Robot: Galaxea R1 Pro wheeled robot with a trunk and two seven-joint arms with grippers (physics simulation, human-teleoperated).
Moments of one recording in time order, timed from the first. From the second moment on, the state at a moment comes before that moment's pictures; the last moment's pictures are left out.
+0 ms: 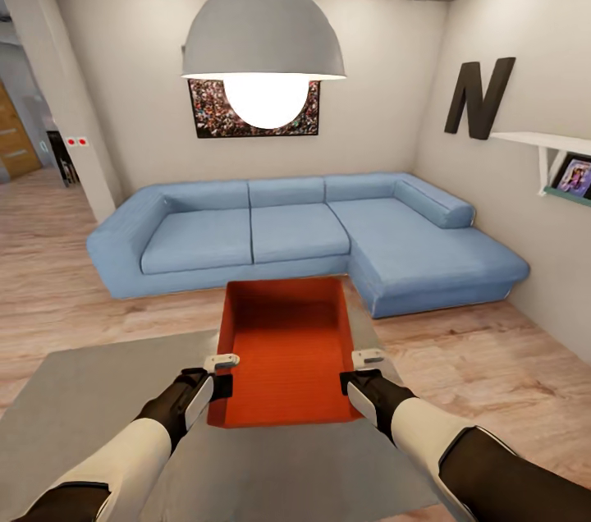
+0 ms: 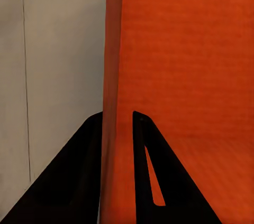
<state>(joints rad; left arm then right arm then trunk) -0.76 -0.06 -0.01 -0.40 0.13 0.47 0.13 -0.90 0.14 0.64 -0.11 -0.58 0.23 -0.31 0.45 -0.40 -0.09</state>
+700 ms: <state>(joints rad) -0.76 -0.06 -0.01 -0.40 0.13 0.47 0.13 -0.90 0.14 0.64 -0.11 -0.58 0.23 -0.31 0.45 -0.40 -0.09</state>
